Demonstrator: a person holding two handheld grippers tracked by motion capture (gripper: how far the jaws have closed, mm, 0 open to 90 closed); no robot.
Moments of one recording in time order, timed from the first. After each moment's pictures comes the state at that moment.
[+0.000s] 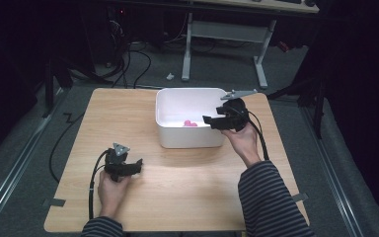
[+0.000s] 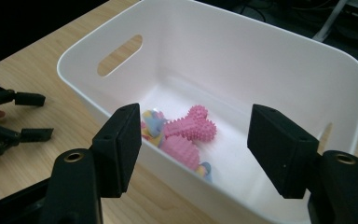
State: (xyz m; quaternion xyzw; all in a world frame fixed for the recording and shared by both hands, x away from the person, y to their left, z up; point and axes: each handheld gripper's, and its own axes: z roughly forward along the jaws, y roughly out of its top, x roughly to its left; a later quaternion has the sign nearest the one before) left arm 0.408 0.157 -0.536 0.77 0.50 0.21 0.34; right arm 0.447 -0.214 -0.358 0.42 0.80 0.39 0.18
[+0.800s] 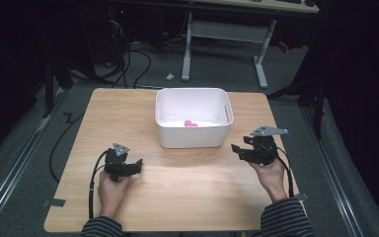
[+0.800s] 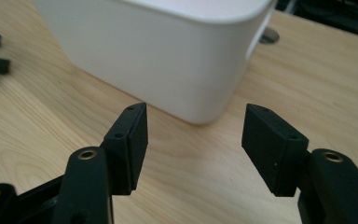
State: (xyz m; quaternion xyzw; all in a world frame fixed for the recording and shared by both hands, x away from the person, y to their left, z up) left arm 0.408 0.157 -0.536 0.77 0.50 0.21 0.34; right arm 0.378 -0.290 -0.422 0.46 0.78 0.35 0.22
